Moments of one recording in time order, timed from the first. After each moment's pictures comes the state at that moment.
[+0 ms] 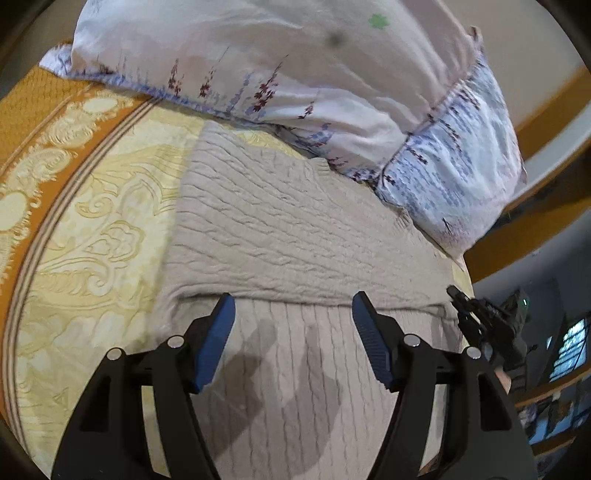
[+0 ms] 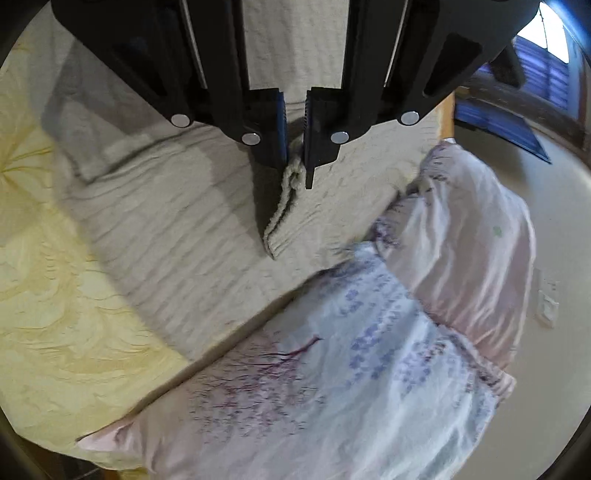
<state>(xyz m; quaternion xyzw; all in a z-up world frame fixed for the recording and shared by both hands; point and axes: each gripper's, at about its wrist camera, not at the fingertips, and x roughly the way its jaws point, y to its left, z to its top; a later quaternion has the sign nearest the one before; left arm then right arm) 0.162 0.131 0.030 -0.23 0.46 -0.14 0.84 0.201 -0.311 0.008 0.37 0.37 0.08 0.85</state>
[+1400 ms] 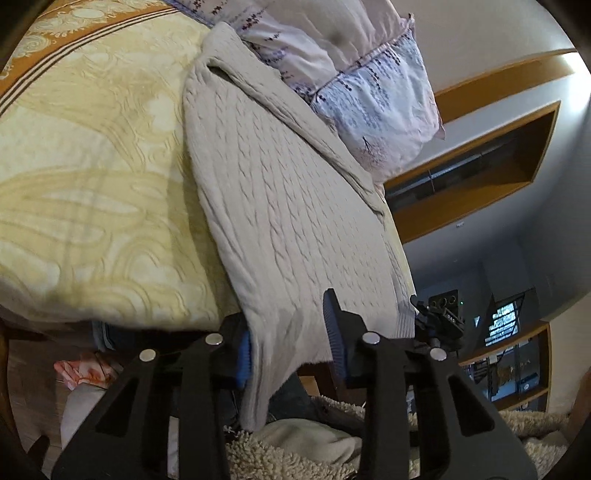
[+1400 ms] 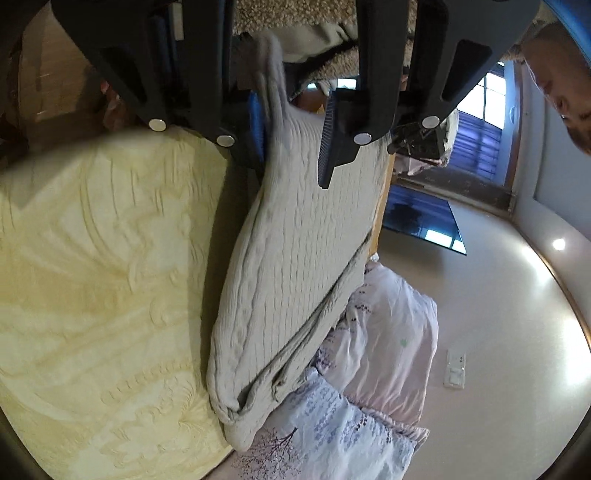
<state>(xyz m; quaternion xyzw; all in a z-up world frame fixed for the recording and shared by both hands) -0.030 0.142 -0.022 -0.32 0.45 -0.29 0.78 -0.010 -0.370 -0.043 0.40 0.41 0.29 0.77</state>
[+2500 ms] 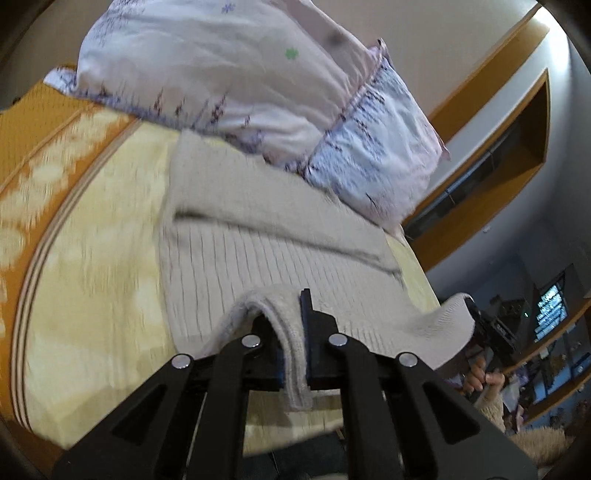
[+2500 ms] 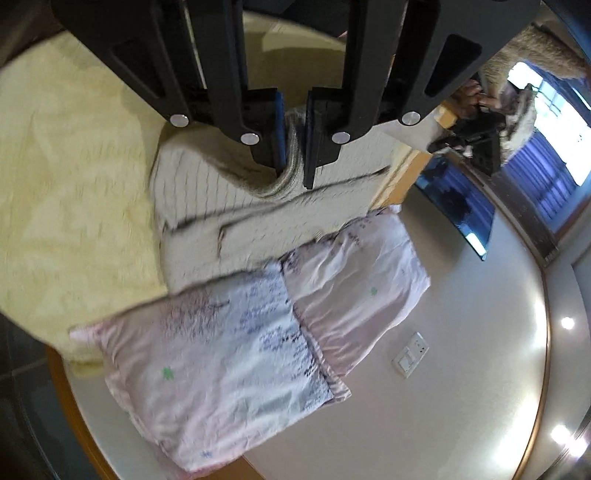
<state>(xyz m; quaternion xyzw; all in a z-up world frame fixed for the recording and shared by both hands) 0.045 0.150 0.062 -0.24 0.38 -0.24 0.86 0.015 -0.345 0.069 0.23 0.24 0.23 0.91</state>
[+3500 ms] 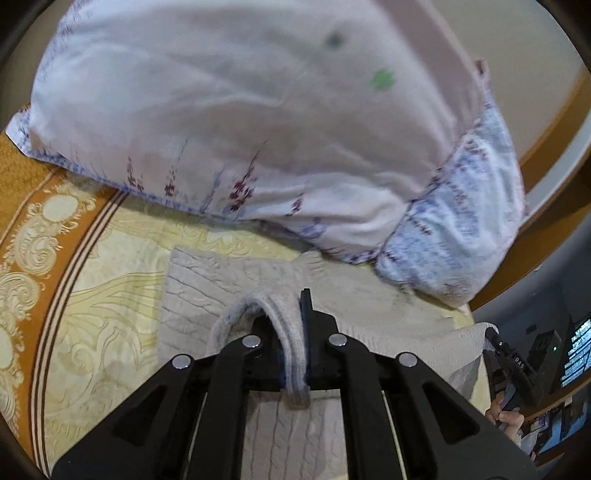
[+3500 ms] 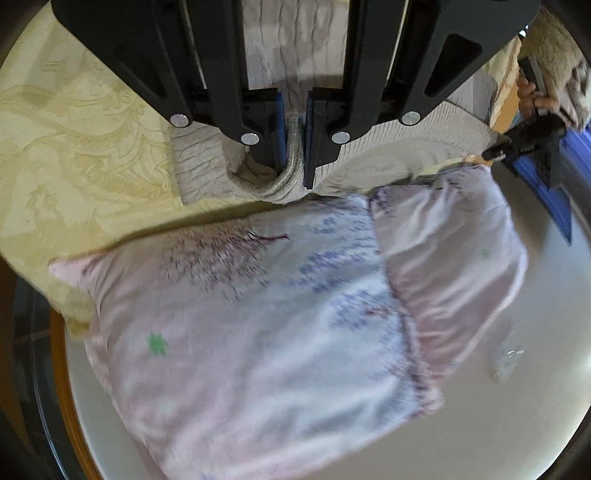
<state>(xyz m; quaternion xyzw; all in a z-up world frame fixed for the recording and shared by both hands) 0.265 0.136 0.054 -0.23 0.41 -0.14 0.87 0.210 -0.329 0.066 0.20 0.28 0.10 0.93</state>
